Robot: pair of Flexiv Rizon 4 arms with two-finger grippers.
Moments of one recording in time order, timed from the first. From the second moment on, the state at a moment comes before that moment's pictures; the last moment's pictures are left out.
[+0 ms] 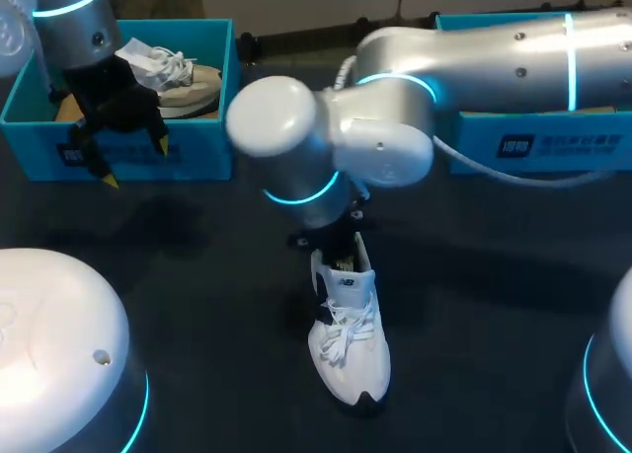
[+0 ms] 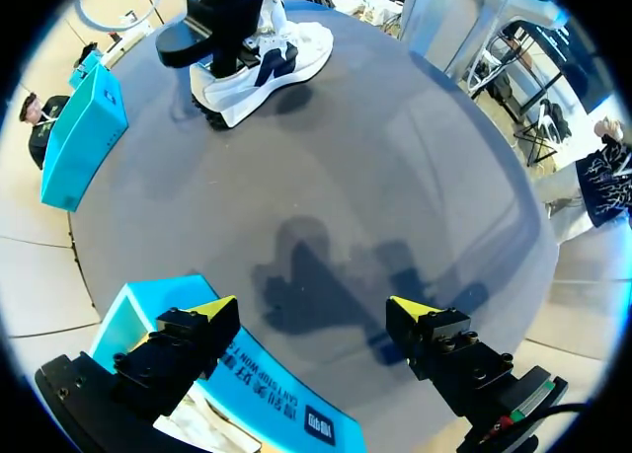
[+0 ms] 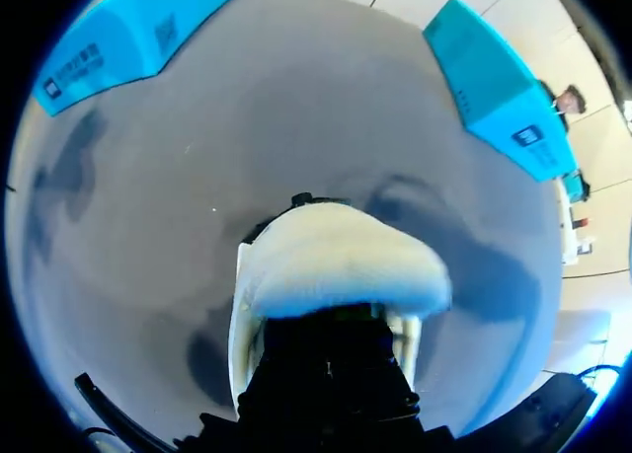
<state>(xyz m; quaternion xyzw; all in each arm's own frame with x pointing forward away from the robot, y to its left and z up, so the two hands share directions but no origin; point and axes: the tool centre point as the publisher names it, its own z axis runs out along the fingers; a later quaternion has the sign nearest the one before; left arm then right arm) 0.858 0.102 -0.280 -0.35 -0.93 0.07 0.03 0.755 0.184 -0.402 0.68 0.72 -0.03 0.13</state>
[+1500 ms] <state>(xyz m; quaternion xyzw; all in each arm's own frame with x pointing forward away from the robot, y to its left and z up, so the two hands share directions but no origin) 0.858 0.102 -0.280 -0.35 -0.93 0.07 0.03 0.720 0.193 -0.362 0.66 0.75 -0.01 0.03</state>
